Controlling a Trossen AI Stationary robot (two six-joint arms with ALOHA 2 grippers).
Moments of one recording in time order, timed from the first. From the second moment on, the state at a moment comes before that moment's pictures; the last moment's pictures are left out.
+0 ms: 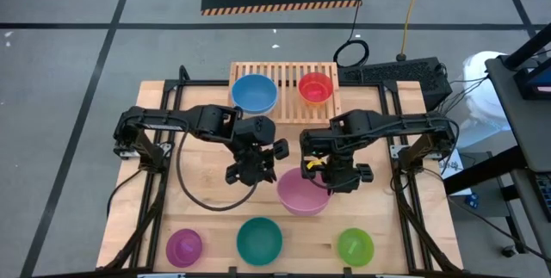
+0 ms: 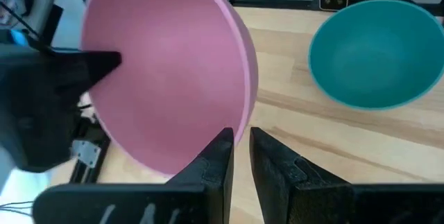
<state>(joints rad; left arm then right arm) -0.11 1.75 1.92 -1.04 0.37 1.13 0.13 1.70 1.86 -1.50 -0.60 -1.35</state>
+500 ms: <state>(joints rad) -0.11 1.76 1.92 -1.05 0.45 1.09 0.12 1.70 1.86 -1.49 -0.60 -1.43</state>
